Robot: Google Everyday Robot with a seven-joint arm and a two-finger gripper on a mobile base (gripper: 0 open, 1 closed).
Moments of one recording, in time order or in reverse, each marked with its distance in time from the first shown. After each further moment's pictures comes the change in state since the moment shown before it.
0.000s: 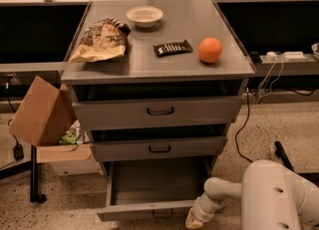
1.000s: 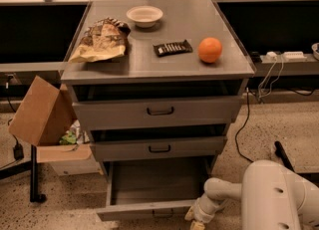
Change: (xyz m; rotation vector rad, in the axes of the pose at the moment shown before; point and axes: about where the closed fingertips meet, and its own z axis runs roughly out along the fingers) arm 0.000 0.000 0.000 0.000 0.000 0.000
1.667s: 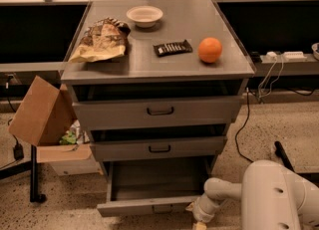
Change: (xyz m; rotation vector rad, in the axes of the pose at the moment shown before) arm 0.000 0.000 0.000 0.000 0.000 0.000
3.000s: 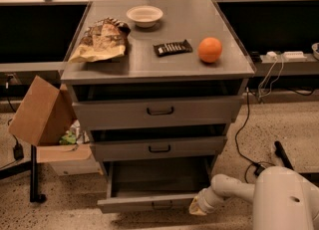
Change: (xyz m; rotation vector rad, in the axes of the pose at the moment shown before) arm 0.013 -0.052 -0.030 0.198 -0.019 -0.081
